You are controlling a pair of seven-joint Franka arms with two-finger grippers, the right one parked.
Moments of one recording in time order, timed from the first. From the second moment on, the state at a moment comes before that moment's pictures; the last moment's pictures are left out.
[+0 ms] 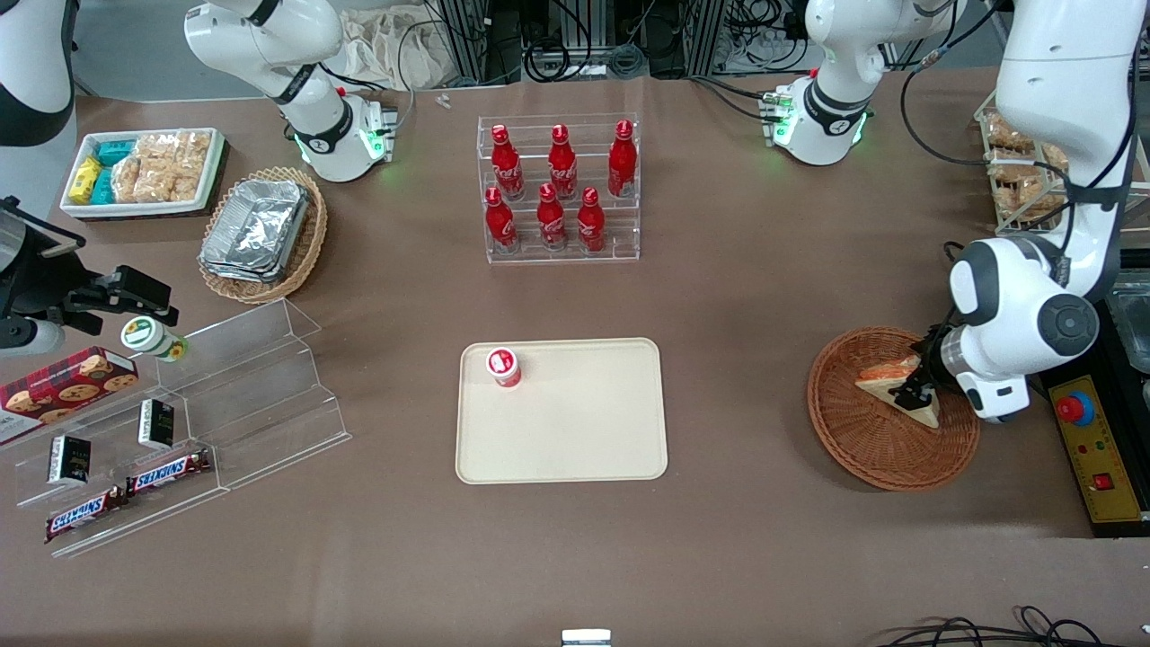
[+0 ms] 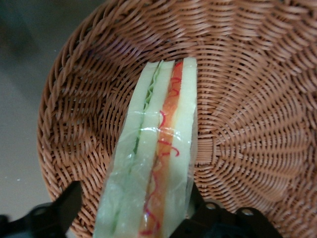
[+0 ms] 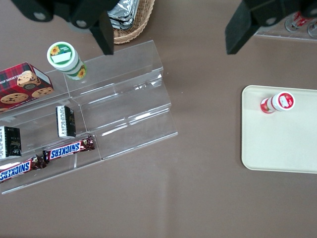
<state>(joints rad) 0.09 0.41 -0.03 -2.03 0.00 2.33 -0.96</state>
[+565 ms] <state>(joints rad) 0.09 0.27 -0.03 -1.97 0.00 2.21 -0.81</state>
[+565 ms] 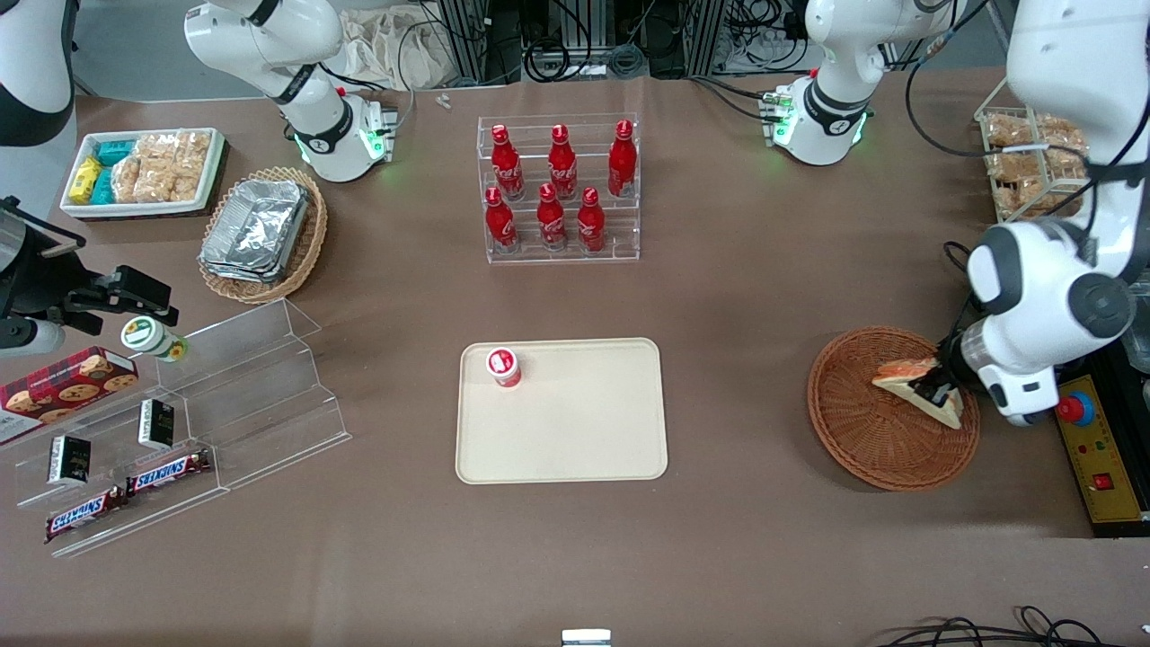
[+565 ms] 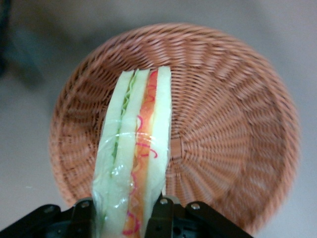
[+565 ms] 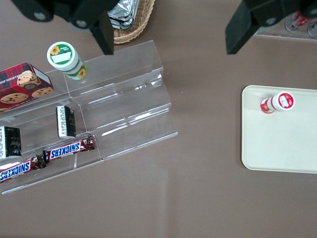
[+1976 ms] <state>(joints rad) -0.37 0.67 -0.34 -1.46 0.17 2.03 -0.76</state>
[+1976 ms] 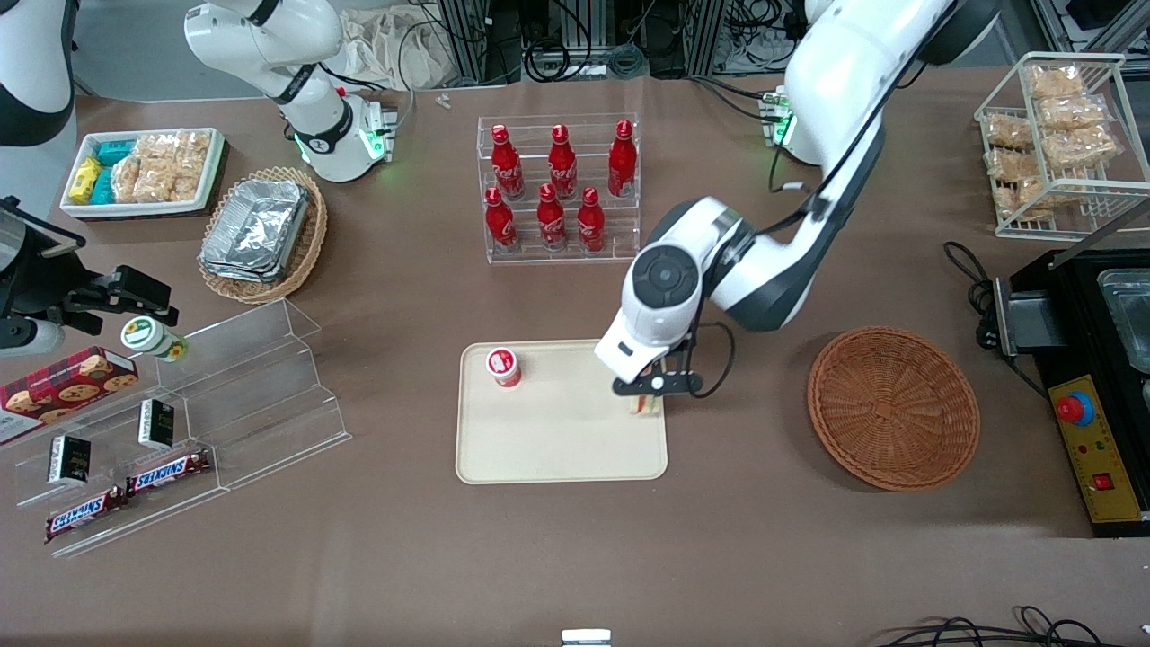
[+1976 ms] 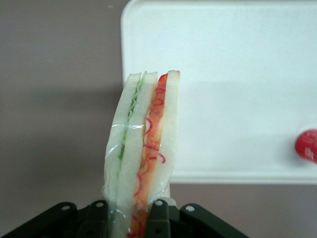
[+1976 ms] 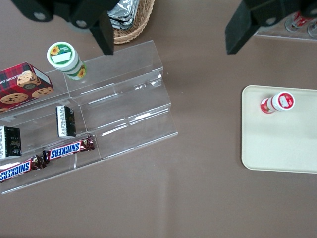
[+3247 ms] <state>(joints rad) -0.24 0.53 -0.33 -1.38 0.08 1.87 -0.70</state>
